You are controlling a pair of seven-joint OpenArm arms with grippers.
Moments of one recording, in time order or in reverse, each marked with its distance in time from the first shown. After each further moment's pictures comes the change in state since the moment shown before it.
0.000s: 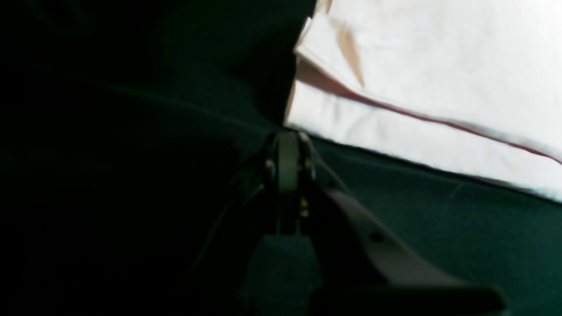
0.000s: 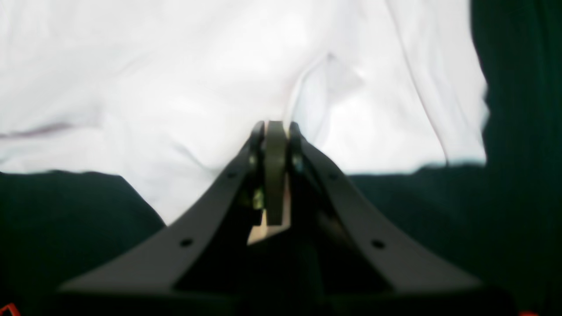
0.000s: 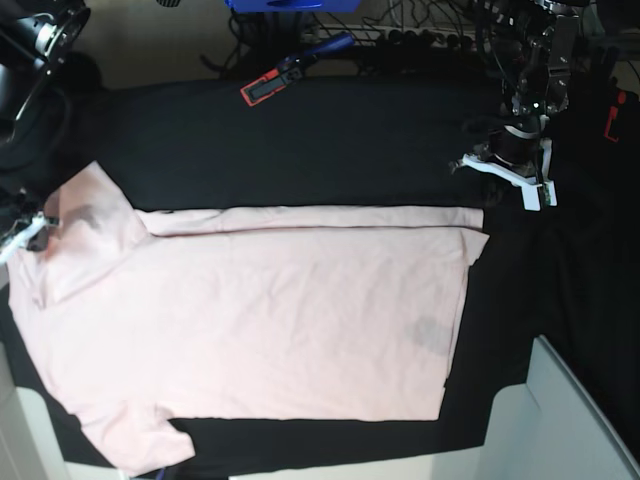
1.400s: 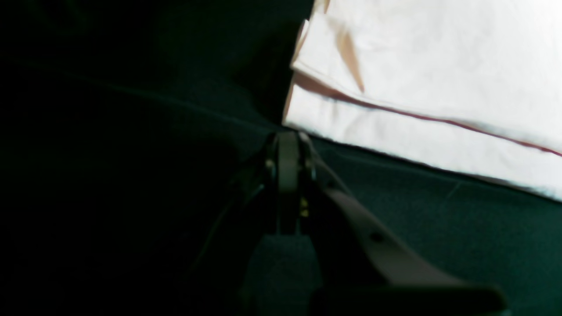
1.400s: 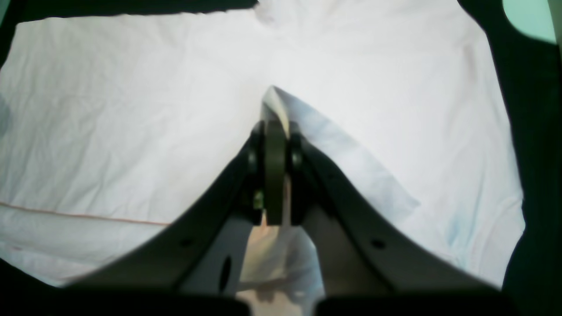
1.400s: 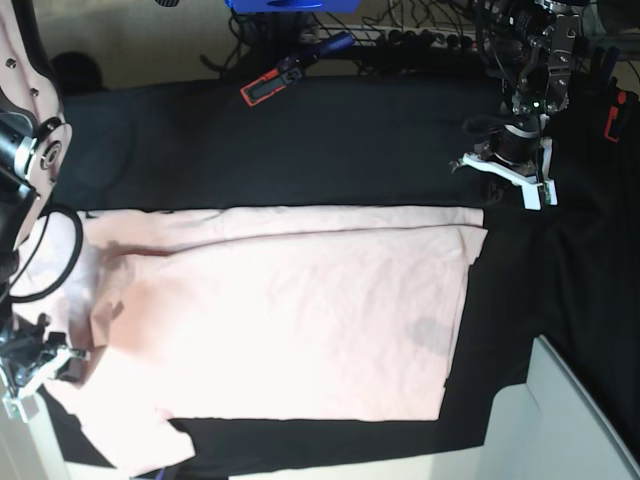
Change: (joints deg) left arm 0.3 0.0 0.0 0.0 0.0 0.0 0.0; right arm 24.7 0.7 -10.5 -18.1 -0.2 0.0 5.4
